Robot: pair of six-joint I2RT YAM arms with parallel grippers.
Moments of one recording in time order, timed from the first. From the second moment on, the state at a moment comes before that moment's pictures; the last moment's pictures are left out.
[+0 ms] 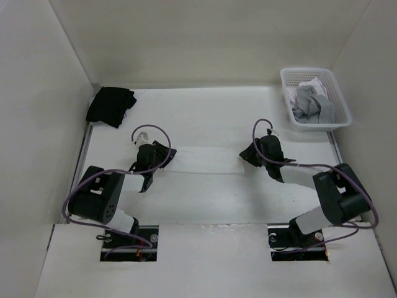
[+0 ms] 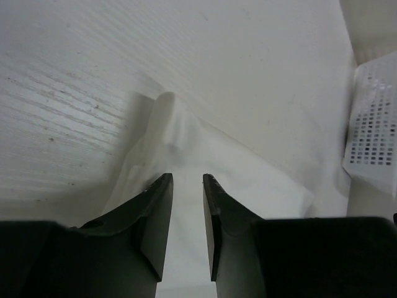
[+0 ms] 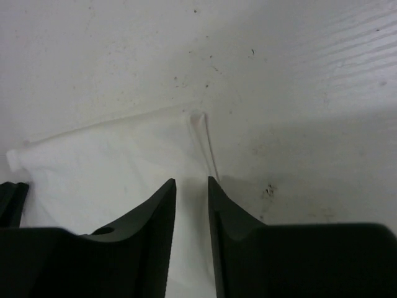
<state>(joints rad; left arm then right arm) -0.30 1.53 0.37 0.70 0.01 -1.01 0.38 1.53 0.57 0.31 0.00 0.84</state>
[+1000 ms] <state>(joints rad) -0.40 1.22 0.36 0.57 0.06 -0.96 0.26 1.43 0.38 0.41 -0.27 0.98</state>
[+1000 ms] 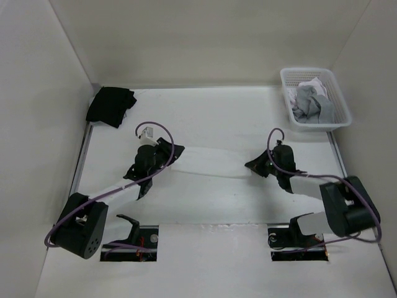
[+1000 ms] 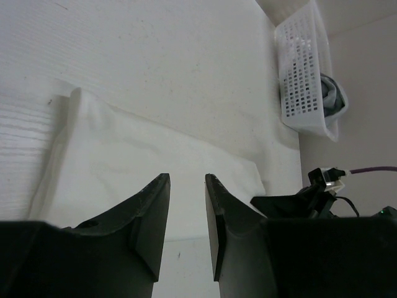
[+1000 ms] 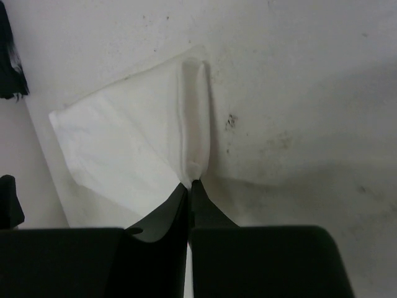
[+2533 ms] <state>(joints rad) -0.57 1.21 0.36 0.53 0.06 -0.95 0.75 1.52 0.93 -0.09 0.23 0.71</state>
